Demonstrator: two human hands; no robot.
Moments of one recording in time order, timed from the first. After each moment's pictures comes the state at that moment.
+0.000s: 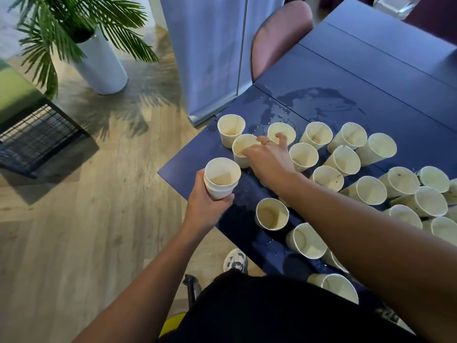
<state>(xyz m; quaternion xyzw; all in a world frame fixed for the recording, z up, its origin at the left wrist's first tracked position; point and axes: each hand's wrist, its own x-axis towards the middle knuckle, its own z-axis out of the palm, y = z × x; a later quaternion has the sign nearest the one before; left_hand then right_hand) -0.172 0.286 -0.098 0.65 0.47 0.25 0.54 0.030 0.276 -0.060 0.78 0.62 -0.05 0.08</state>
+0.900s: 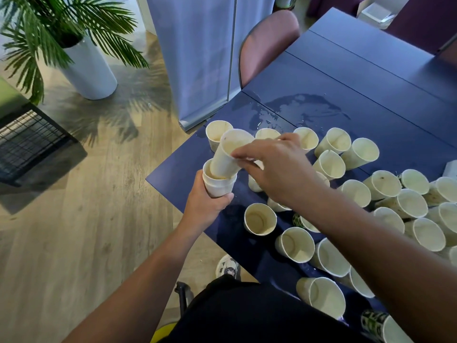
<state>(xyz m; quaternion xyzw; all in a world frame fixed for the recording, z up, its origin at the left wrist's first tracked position) -0.147 0.292 -0.095 0.65 0.47 0.21 0.56 0.011 0.226 0.038 0.74 0.63 -0.03 -0.24</state>
